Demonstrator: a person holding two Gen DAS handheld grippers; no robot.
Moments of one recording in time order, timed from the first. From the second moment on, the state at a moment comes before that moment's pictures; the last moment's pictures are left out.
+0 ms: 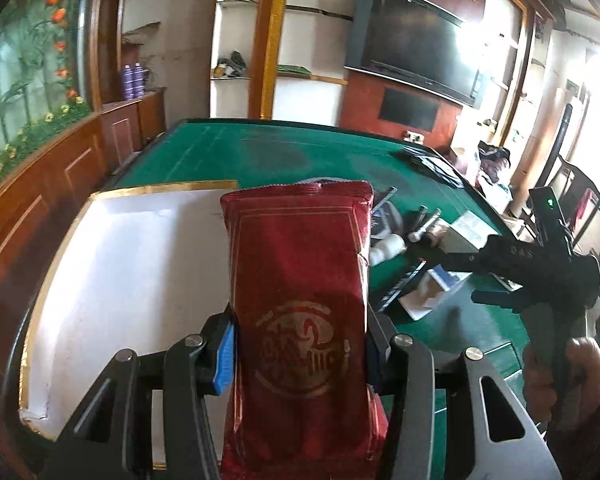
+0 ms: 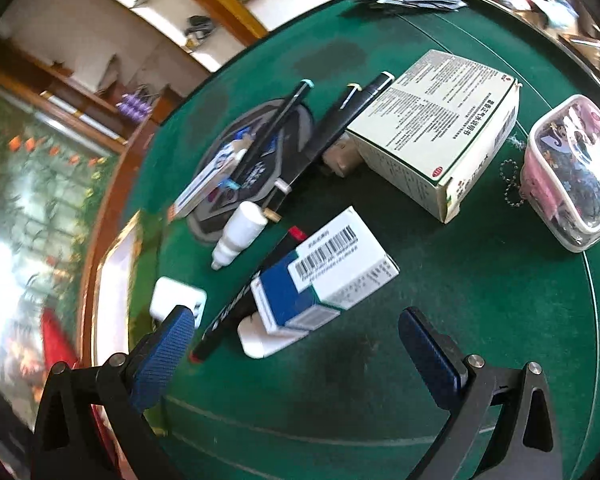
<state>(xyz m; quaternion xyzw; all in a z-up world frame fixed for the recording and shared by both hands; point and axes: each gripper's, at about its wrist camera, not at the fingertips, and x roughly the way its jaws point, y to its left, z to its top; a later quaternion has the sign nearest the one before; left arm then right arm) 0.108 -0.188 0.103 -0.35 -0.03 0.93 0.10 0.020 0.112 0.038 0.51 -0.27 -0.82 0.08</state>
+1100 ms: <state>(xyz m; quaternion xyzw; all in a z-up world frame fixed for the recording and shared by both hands) 0.126 -0.246 0.092 -0.36 -0.07 0.93 0.04 0.027 0.121 0.031 0.50 -0.22 -0.84 0.04</state>
